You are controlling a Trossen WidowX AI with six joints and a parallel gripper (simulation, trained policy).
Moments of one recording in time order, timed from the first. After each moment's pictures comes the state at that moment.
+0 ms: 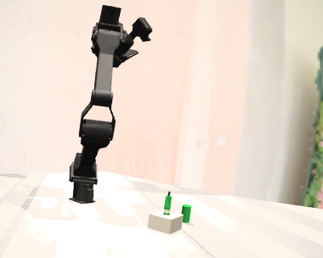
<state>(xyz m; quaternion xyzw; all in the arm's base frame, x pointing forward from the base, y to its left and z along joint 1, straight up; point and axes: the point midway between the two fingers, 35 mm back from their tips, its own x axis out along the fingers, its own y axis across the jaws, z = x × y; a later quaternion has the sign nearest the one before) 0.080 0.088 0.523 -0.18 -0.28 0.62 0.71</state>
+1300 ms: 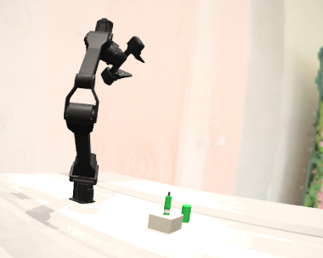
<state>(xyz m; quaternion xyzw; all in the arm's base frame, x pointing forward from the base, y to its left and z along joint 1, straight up) 0.030 0.137 0.465 -0.33 -0.22 0.62 0.68</state>
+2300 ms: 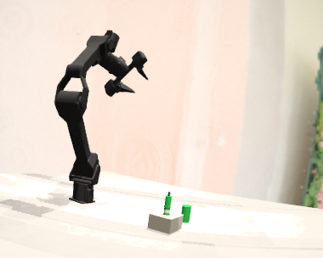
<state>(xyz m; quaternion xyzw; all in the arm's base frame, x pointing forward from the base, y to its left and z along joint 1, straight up) 0.022 0.178 0.420 -0.43 -0.12 0.59 0.67</state>
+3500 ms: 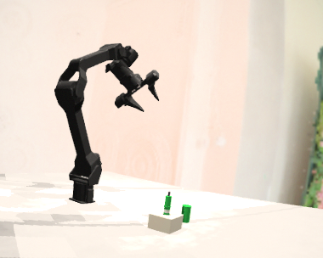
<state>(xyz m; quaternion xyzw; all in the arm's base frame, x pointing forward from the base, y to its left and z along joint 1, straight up) 0.046 0.222 0.364 -0.50 0.05 0.55 0.67</state>
